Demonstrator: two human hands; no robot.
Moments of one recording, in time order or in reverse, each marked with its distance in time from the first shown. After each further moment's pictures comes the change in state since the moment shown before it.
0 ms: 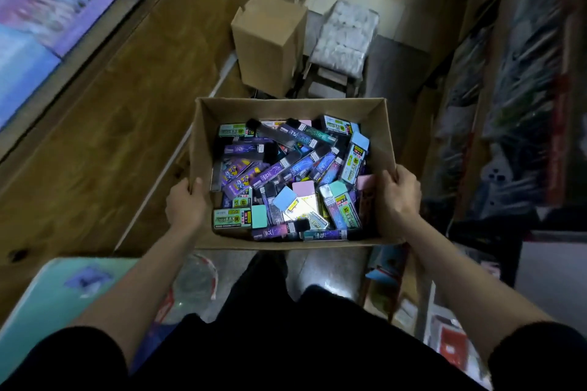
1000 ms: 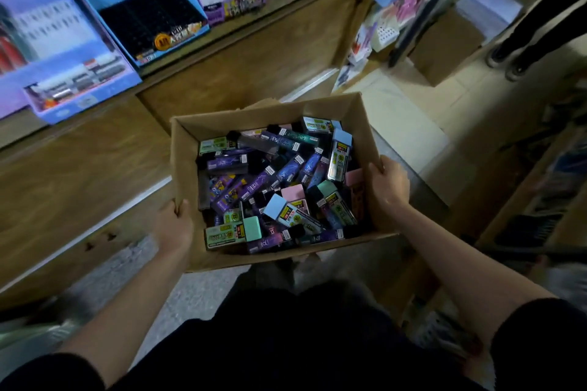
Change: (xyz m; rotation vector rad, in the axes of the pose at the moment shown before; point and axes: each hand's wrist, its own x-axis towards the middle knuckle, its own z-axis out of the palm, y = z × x) left_hand 0.300 0.332 0.165 -0.216 0.239 -0.439; right_hand 0.573 -0.333 0.027 -0.301 -0.275 -0.451
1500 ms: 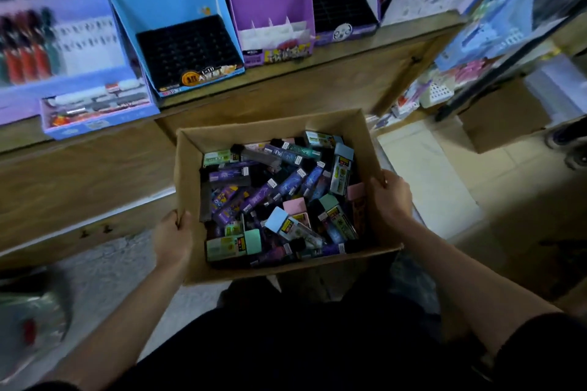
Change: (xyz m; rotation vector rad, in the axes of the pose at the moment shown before) left_hand 0.049 0.055 0.041 -0.114 0.126 -0.209; right_hand 0.153 -0.077 0.015 -0.101 -0.169 -0.236
